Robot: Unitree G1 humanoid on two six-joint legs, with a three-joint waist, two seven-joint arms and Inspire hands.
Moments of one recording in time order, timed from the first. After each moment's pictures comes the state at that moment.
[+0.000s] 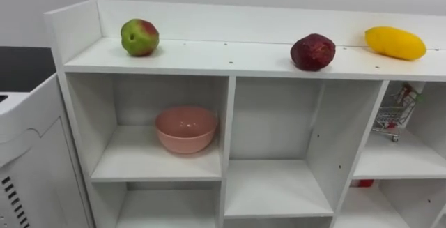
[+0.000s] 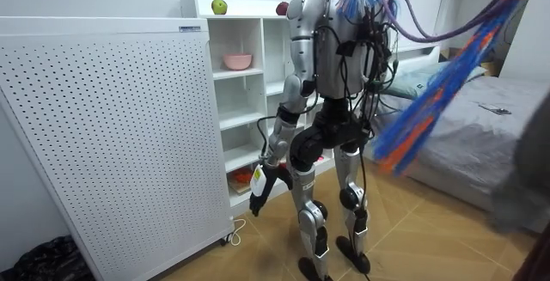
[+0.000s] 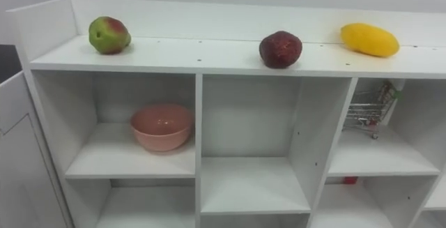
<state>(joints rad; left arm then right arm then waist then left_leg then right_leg) 0.23 0.18 0.17 1.07 0.37 0.15 0.11 0.06 -0.21 -0.10 1.24 0.47 0.07 0.02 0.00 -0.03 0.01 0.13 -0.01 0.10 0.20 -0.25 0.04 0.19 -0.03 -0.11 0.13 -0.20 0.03</state>
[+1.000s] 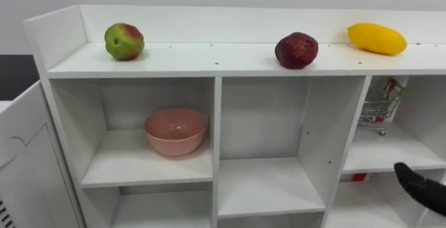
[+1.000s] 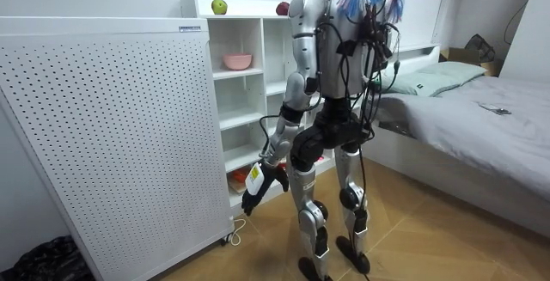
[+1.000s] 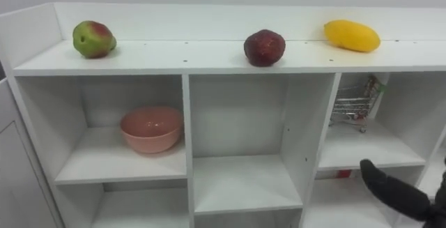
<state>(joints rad) 0.27 0.16 0.21 1.06 0.39 0.07 0.21 -0.07 -0.32 -0.27 -0.02 0.11 -0.05 -0.44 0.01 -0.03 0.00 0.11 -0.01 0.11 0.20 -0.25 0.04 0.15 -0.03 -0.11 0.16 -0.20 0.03</state>
